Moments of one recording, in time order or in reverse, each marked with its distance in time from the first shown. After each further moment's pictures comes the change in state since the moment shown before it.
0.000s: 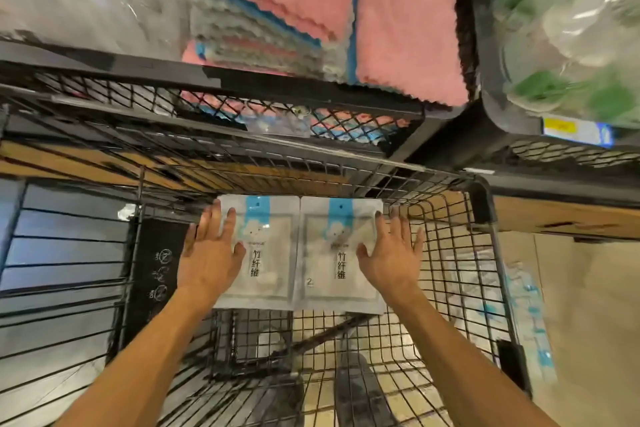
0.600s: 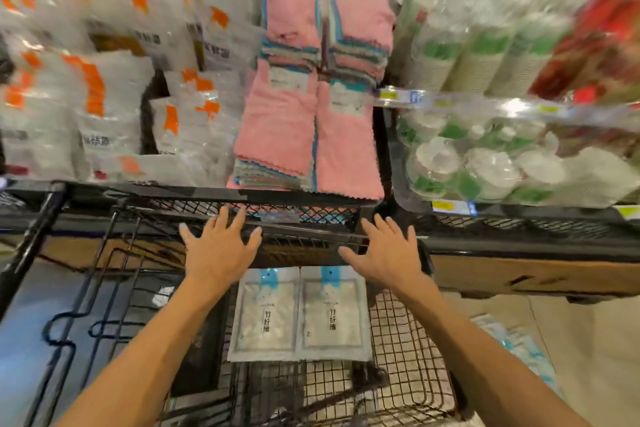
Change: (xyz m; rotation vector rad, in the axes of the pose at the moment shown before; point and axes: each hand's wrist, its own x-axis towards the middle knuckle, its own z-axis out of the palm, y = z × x) left_hand -0.085 0.065 -0.276 0.034 0.205 -0.093; right_hand -0.088 -0.002 -0.242 0.102 0.092 -0.201
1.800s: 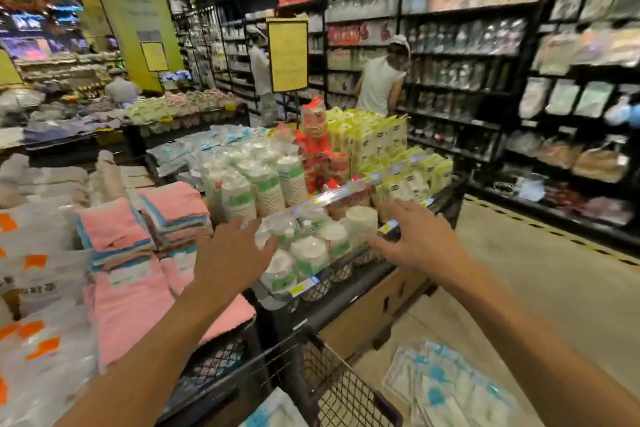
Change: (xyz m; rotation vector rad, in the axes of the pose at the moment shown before) left_hand -0.092 0.194 -0.260 -0.041 0.368 0.799; right_hand -0.293 0.082 -0.232 0.083 0.640 0.506
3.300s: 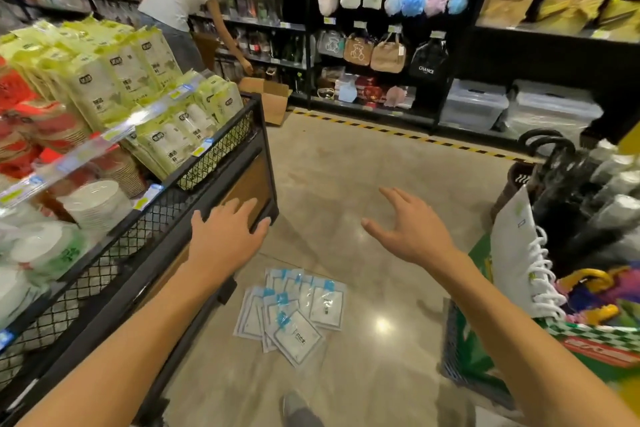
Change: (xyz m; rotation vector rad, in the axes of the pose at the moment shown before) left_hand 0.040 0.521 0.178 -0.108 -0.269 0.559; right_hand -0.113 0.503 0.006 0.039 0.028 0.599
